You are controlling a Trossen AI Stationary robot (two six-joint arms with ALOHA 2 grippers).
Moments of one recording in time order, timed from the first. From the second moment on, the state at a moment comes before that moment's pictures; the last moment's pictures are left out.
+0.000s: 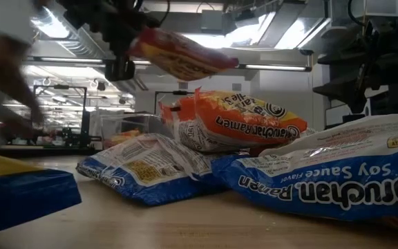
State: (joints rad) left arm 0.17 1.23 0.82 -0.20 0.45 -0.78; right arm -0.26 0.04 0.01 0.01 0.01 0.62
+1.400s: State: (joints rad) left arm 0.65 2.07 1.68 -0.39 0.40 -0.32; right arm -0.26 0.04 0.01 0.01 0.02 0.63
